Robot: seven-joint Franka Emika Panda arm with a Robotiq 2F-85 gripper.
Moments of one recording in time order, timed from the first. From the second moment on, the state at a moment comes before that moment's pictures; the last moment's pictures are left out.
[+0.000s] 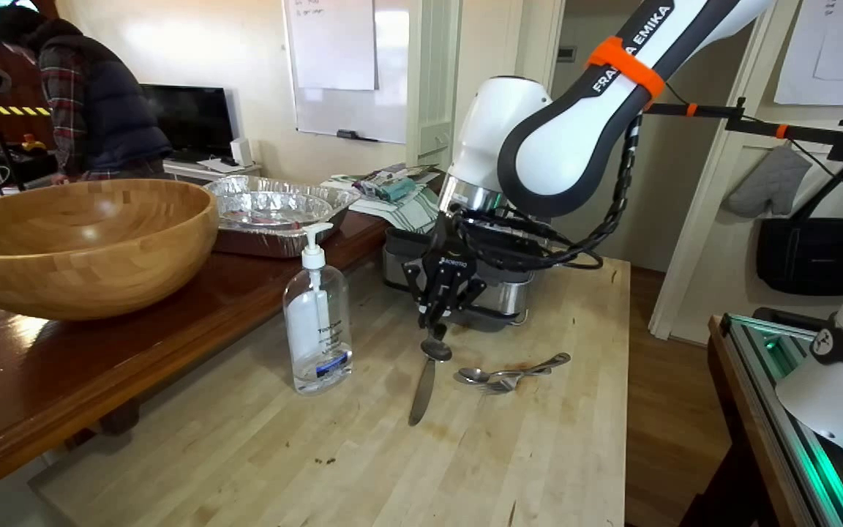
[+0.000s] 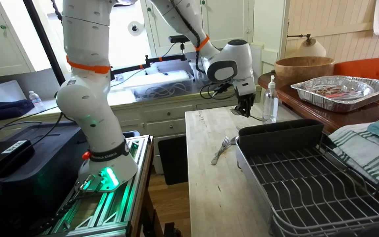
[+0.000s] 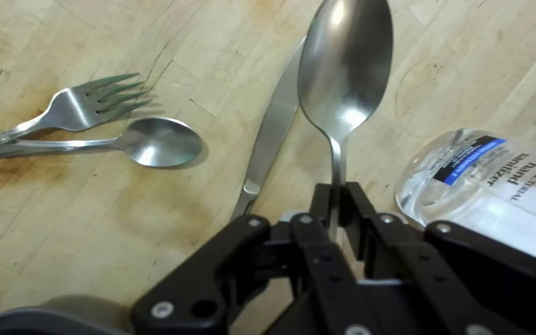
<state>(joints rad) 0.19 0.30 0.09 -2.27 0.30 2.82 0.90</state>
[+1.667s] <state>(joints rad) 0.18 -0.04 -0.12 -2.38 -0.62 2.82 1.51</state>
